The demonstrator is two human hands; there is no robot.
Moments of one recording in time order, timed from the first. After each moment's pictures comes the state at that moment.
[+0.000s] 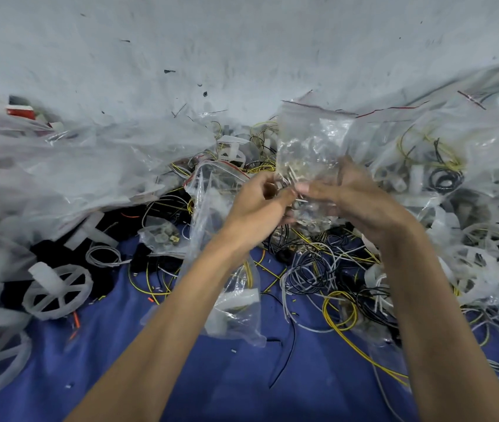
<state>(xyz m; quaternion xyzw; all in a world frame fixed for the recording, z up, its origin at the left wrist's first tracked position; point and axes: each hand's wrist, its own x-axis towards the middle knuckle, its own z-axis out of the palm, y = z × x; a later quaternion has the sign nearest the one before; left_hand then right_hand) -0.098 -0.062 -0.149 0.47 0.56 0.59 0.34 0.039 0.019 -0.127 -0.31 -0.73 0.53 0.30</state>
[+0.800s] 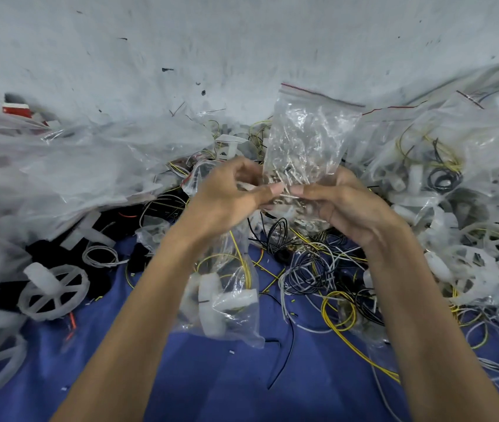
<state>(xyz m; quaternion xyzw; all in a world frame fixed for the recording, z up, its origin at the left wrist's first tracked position) -0.128 -0.082 -0.128 0.51 0.62 0.54 0.26 0.030 0.005 -0.123 -0.27 -0.63 0.66 0.31</state>
